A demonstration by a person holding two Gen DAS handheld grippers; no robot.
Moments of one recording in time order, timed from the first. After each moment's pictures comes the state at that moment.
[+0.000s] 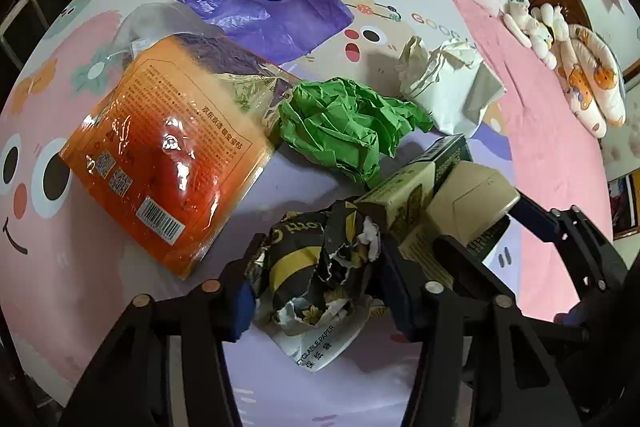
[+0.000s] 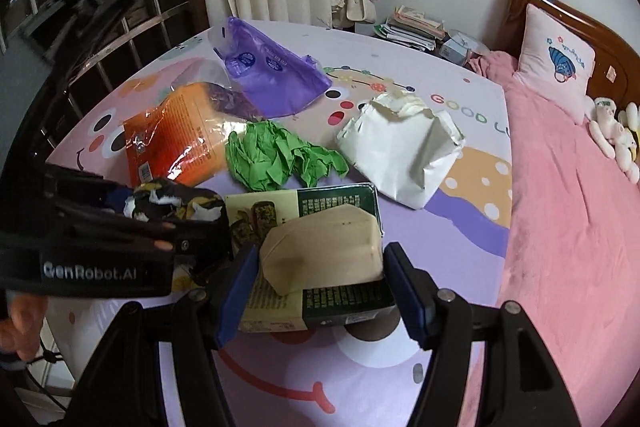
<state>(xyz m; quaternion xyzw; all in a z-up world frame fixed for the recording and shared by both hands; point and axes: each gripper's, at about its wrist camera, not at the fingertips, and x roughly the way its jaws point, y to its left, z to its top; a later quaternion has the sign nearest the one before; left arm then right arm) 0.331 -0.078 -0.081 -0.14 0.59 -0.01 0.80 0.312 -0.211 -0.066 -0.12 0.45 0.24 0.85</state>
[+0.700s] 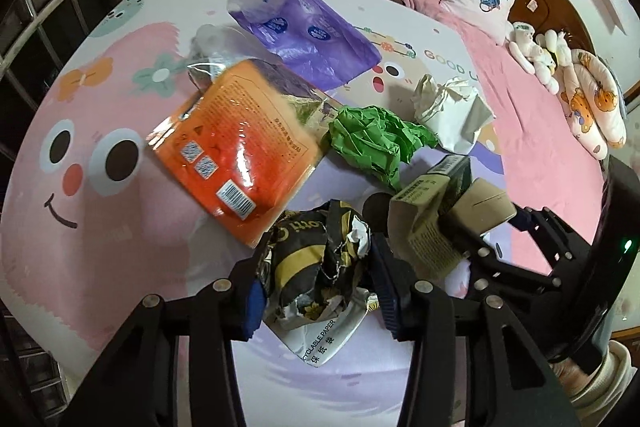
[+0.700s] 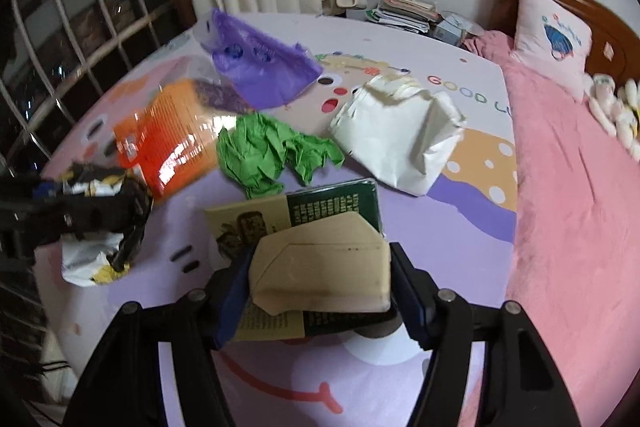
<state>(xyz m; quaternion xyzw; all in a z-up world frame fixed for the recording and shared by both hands) 0.284 -0.041 -0.037 -0.14 0.55 0.01 0.82 0.316 -0.216 -0.066 -0.10 0.47 0.23 0.85</state>
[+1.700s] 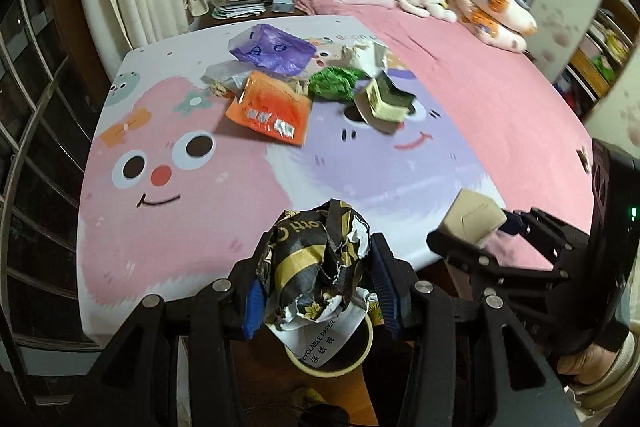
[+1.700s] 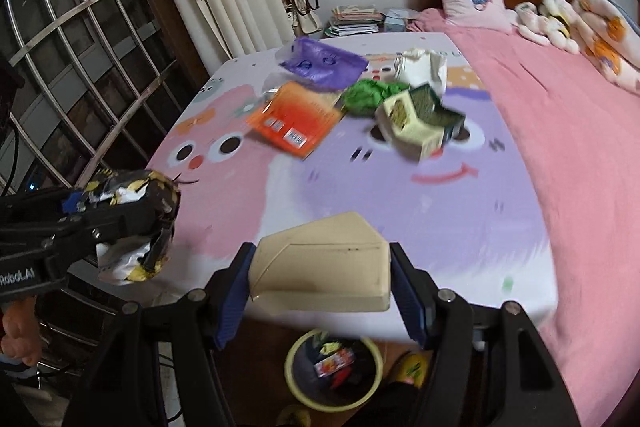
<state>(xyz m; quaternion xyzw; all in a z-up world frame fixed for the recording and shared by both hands) 0.082 0.055 0.050 0.02 0.49 -0.17 0.85 0.063 -0.119 -0.001 0.06 0.46 0.11 0.88</state>
